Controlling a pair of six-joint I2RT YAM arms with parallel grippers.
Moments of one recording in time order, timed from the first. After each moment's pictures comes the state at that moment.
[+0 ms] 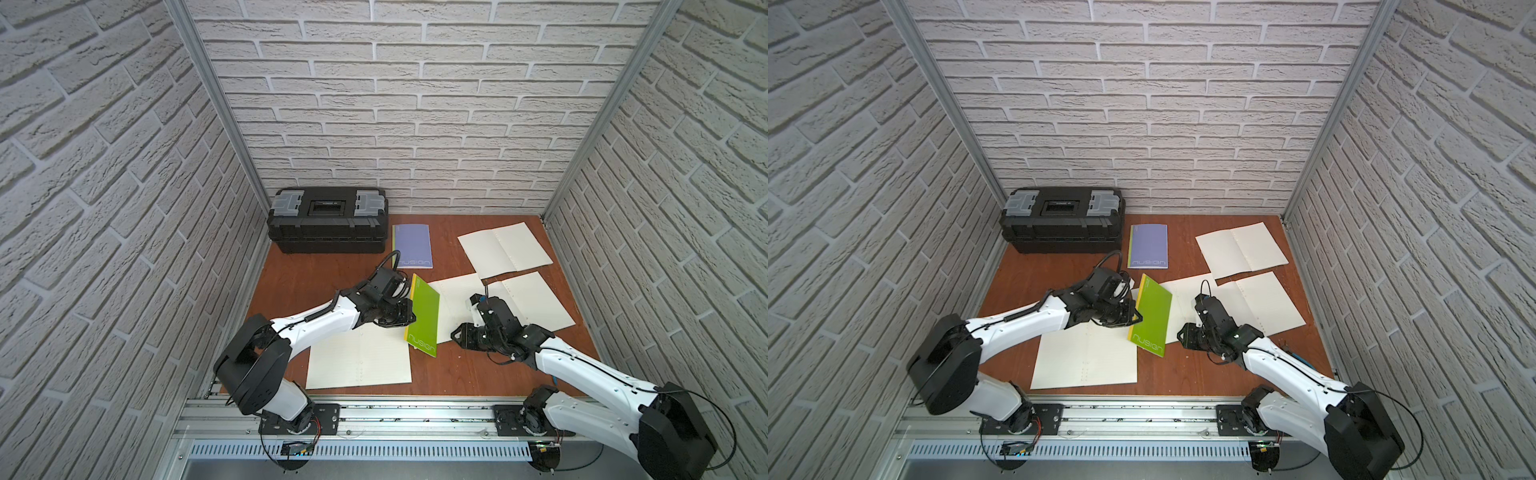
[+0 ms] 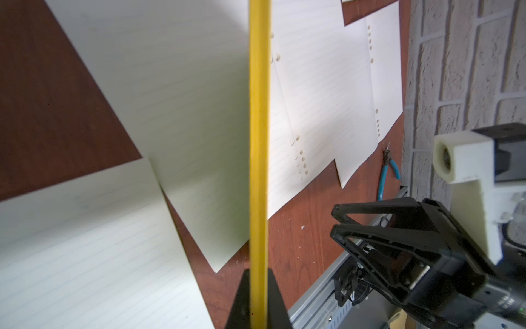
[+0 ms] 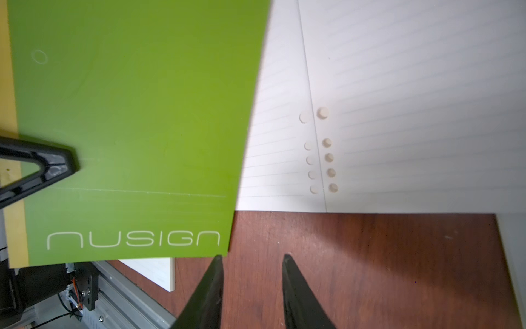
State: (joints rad) left arm -0.73 1.46 0.92 -0.37 0.38 -0.73; right arm 0.55 1.03 0.51 -0.44 -0.18 0.68
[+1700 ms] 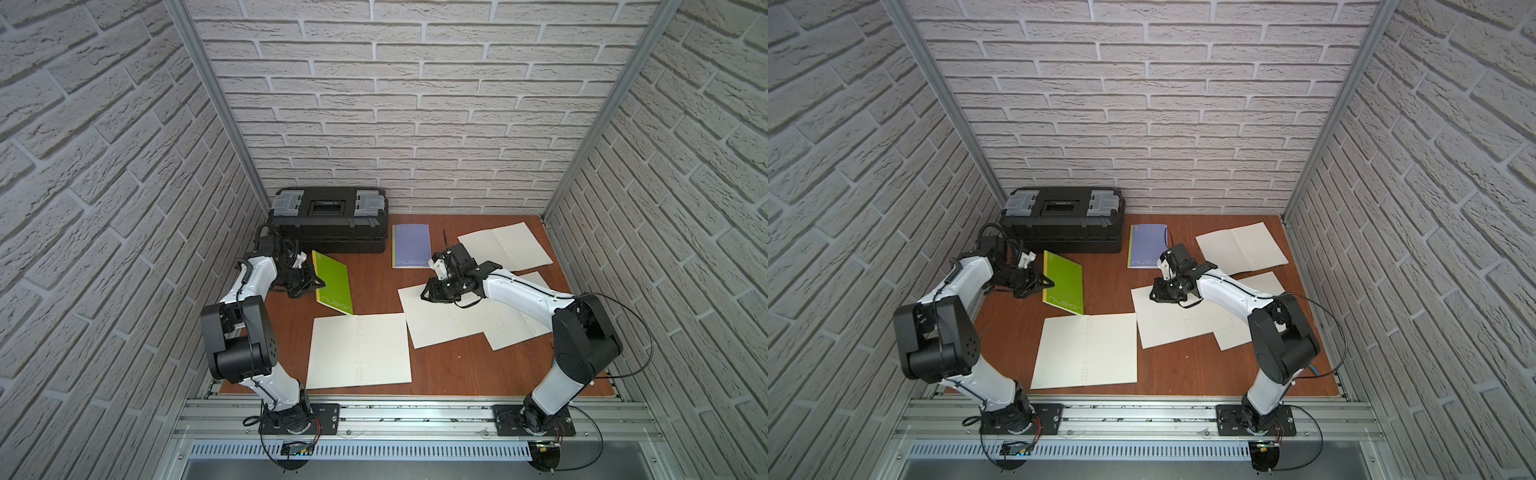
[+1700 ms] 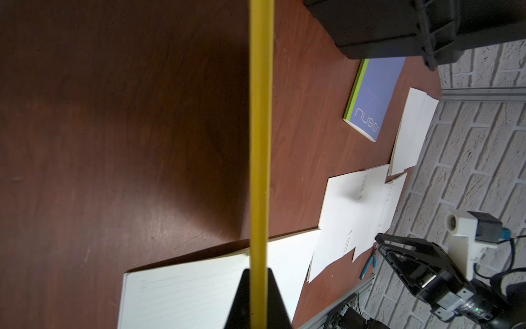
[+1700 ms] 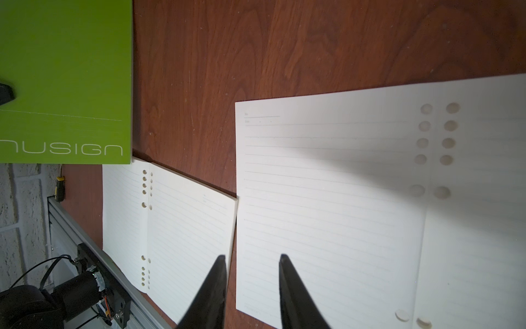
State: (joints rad) left arm 0.23 1.66 1.20 -0.91 0.65 -0.19; right arm 0.48 1.70 1.17 -0.56 -0.34 0.47
